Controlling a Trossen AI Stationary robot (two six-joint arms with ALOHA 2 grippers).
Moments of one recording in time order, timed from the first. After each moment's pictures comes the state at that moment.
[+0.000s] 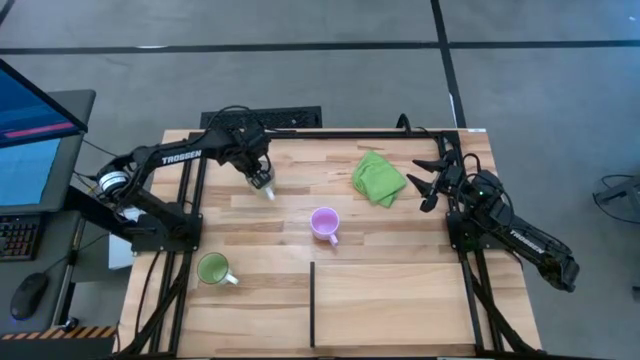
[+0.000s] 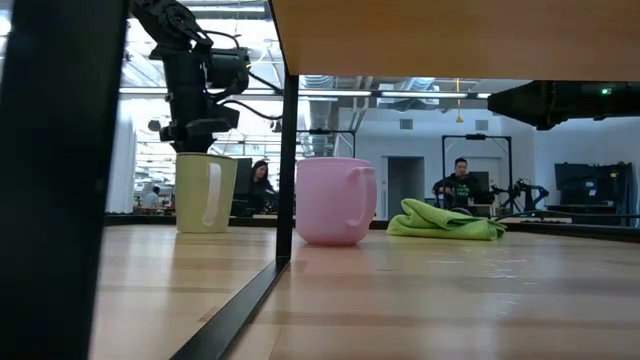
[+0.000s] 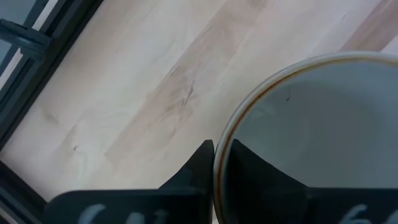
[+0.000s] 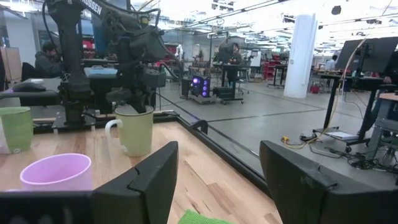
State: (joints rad) left arm 0.62 1.47 1.01 -0.83 -0.14 -0.06; right arm -0.69 0.00 0.00 0.09 -0.26 -0.09
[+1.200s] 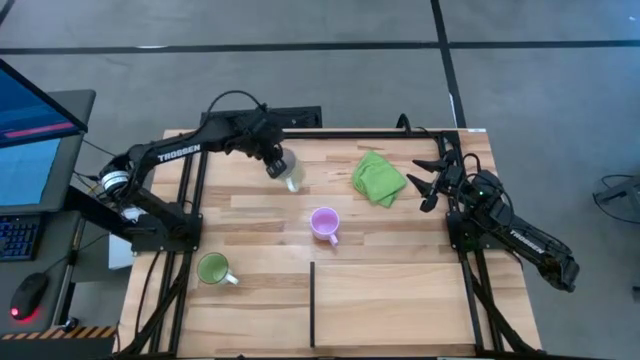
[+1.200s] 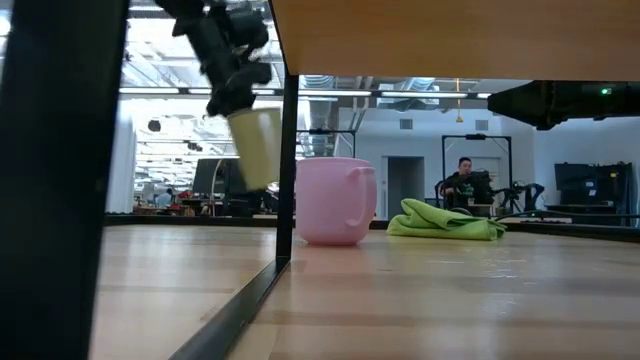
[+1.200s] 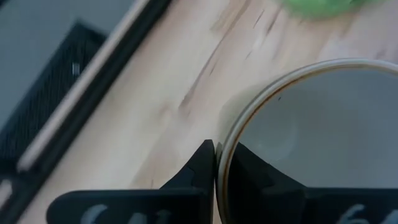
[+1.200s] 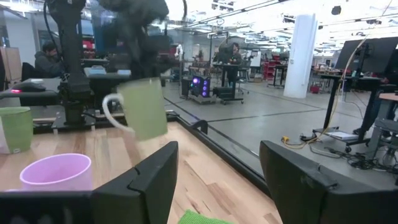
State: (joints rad) left arm 0.56 1.48 1.25 -0.74 0.01 0.02; right arm -0.69 0.00 0.01 0.09 -0.26 -0.09
